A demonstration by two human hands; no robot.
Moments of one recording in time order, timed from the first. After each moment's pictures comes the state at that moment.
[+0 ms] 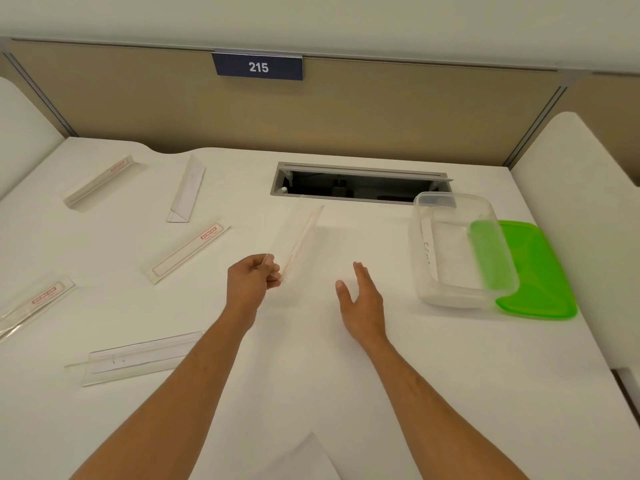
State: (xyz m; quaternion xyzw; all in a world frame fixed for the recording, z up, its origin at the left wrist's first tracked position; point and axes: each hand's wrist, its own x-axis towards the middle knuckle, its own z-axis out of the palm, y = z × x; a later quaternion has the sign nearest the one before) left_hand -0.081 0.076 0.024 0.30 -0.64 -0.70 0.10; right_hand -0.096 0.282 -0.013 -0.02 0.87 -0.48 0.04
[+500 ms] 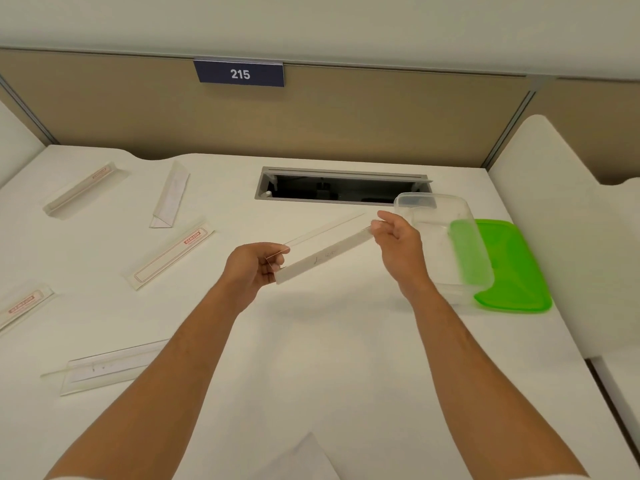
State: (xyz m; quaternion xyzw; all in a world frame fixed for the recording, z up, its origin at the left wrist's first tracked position) left_hand -0.101 0.092 0.066 0.22 -0.59 -0.78 -0.06; right_hand -0.173 0.350 0.069 0.00 0.79 -0.61 0.01
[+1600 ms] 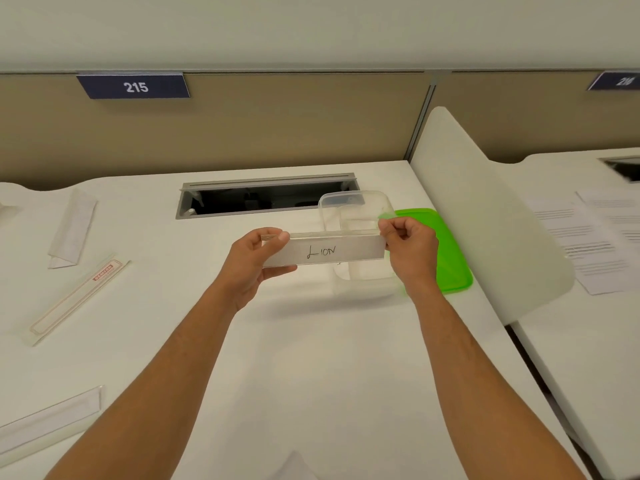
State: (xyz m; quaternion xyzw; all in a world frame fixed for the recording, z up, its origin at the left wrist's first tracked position) left_hand -0.152 0.213 0.081 0.10 -0.60 -0.79 -0.10; right_hand -0.168 0.476 0.094 0.10 0.80 -0.56 -0.18
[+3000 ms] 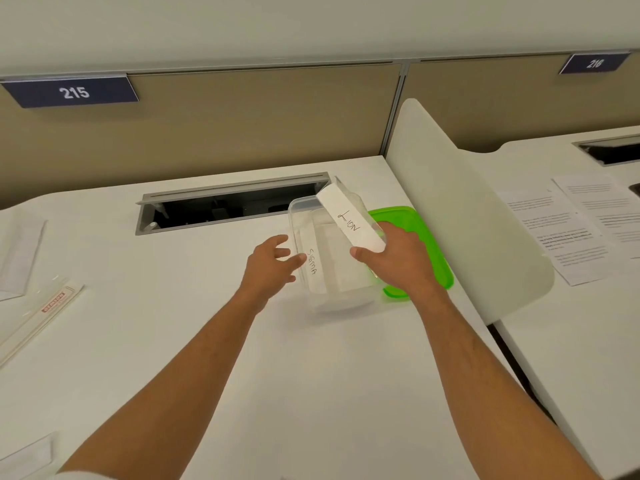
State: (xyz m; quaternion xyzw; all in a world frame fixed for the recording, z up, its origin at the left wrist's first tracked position) left_hand -0.205 0.289 0.046 0.11 -0.78 -0.61 -0.09; right_hand -0.183 0.518 0.094 0.06 0.95 -0.30 -0.04
